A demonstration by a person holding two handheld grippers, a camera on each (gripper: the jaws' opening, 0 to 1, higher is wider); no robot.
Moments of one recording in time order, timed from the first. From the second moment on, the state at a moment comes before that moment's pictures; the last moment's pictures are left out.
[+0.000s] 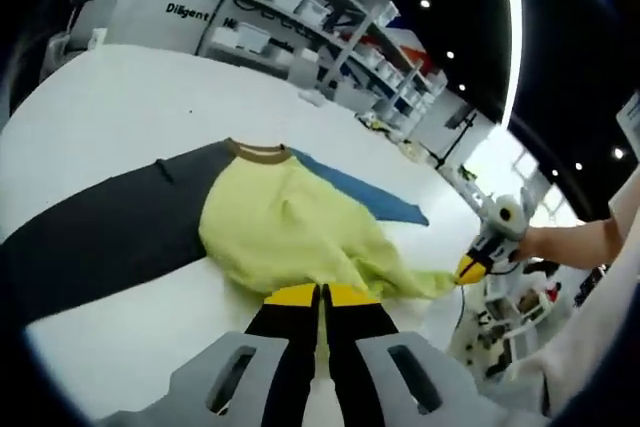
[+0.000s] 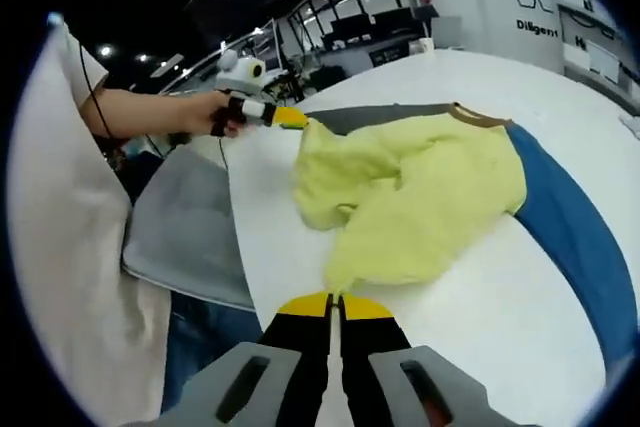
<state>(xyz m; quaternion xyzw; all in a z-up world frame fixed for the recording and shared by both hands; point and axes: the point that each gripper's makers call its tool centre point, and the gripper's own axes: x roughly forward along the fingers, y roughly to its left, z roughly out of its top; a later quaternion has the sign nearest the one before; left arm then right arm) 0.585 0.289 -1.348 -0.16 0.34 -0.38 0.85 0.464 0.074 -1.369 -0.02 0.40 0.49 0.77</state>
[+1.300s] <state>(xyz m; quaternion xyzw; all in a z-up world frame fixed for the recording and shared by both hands) 0.601 0.279 -1.428 -0.02 0.40 -0.40 0.82 0.504 0.017 -1.408 0.00 0.43 0.39 0.81</state>
